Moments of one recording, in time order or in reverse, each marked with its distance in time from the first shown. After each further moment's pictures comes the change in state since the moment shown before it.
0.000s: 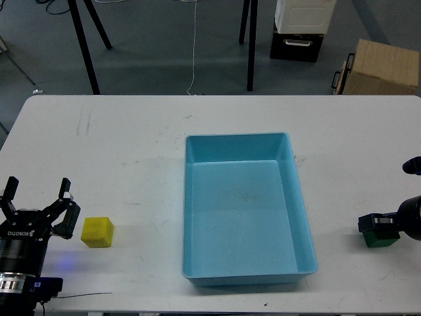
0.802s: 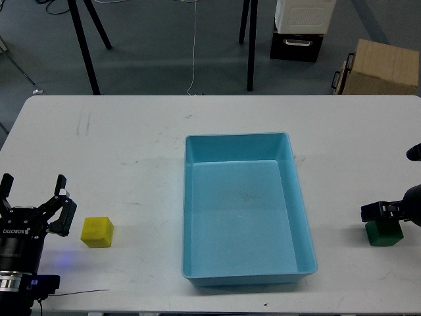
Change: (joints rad) left arm -0.001 0.003 -0.015 -0.021 -0.002 0.000 0.000; right arm 0.067 0.011 -0.010 -0.046 0.005 0.076 0.007
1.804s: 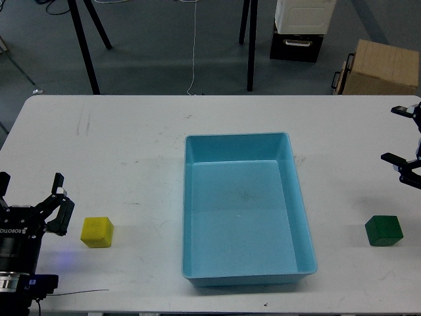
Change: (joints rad) left arm 0.003 0.001 -0.001 -0.015 -0.005 0.000 -0.001; right arm -0.804 -0.163 1.142 0.050 0.640 -0.126 0.136
